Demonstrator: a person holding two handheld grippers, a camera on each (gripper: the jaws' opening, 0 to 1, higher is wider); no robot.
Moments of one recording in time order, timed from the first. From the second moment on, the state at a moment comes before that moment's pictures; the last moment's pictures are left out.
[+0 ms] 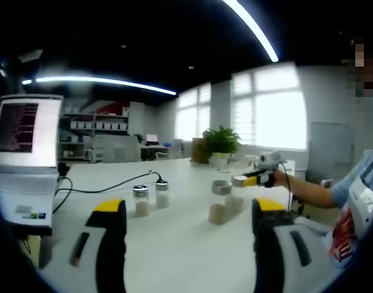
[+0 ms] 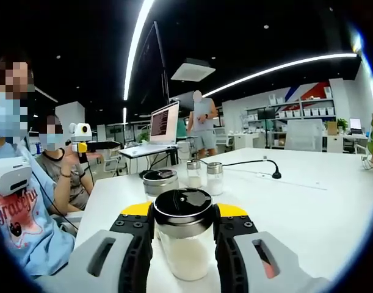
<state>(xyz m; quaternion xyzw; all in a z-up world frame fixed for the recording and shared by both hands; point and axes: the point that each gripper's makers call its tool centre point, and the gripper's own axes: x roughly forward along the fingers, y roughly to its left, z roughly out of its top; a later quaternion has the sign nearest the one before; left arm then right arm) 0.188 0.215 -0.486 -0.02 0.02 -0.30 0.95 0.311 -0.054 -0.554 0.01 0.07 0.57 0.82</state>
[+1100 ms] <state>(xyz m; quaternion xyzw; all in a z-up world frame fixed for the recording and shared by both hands) 0.188 0.215 -0.484 -0.02 0.02 -0.29 0.96 0.312 -0.079 -0.534 0.02 0.01 0.42 0.91</state>
